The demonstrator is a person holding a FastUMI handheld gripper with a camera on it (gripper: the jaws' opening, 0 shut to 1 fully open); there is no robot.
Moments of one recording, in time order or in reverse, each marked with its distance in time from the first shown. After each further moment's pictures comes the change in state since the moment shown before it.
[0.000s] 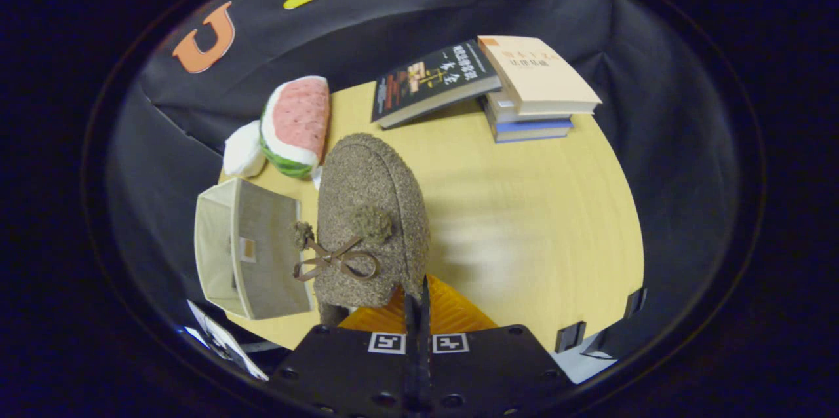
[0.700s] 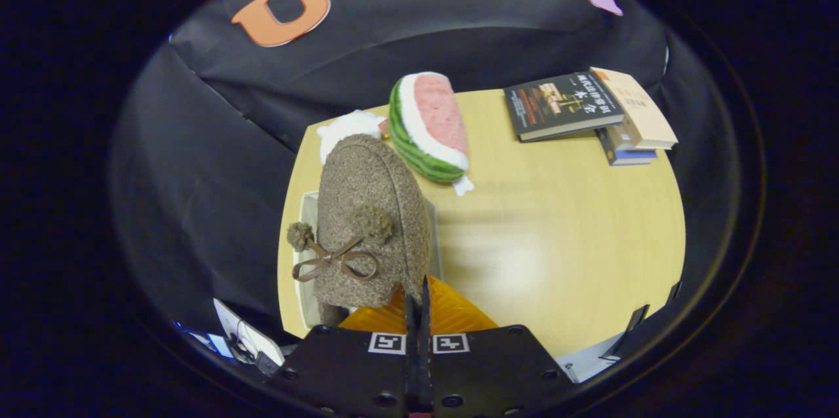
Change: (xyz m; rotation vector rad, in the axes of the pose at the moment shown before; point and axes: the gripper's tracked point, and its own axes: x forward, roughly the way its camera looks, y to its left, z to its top) arm 0.003 0.249 -0.013 -0.098 0.014 0.092
